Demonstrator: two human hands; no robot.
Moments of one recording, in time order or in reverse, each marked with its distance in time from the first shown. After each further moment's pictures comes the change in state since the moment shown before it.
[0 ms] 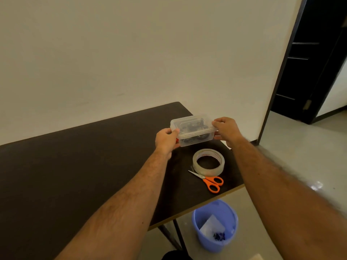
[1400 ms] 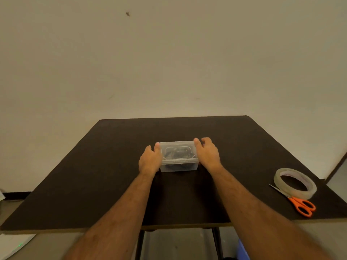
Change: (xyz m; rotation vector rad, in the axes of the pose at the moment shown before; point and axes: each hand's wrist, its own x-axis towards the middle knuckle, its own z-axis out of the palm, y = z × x) left_hand -0.048 -0.046 -0.304 0.416 0.455 -0.085; right_hand -0.161 -0.049 0.274 -0.313 -0.332 -0.203
